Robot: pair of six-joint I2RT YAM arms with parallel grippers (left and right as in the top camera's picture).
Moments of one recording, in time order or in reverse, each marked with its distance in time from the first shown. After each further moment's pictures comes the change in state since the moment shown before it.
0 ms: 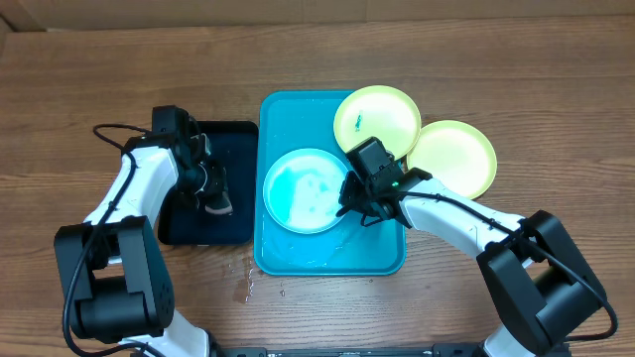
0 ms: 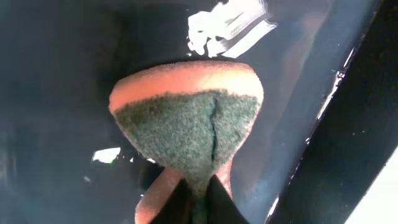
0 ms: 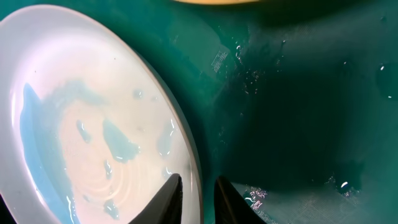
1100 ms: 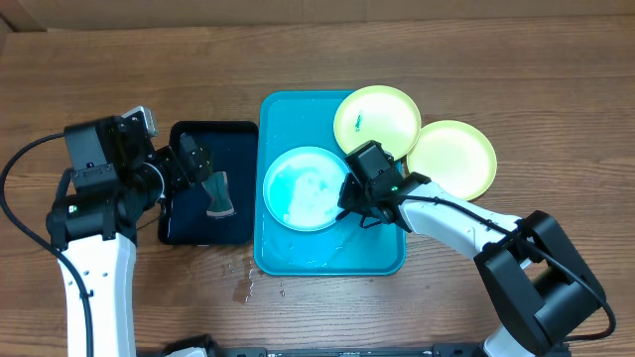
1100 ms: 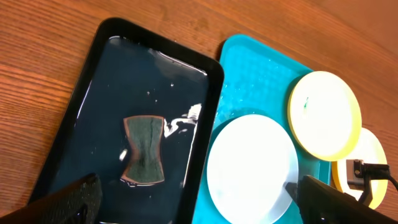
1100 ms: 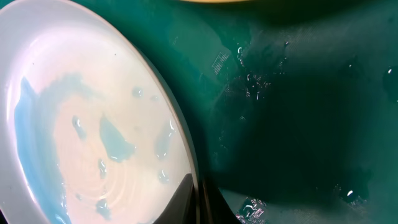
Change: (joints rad) left arm 0.119 -0.579 0.003 -0.045 0.171 -0.085; right arm 0.009 0.000 -0.030 0.053 0.019 0.005
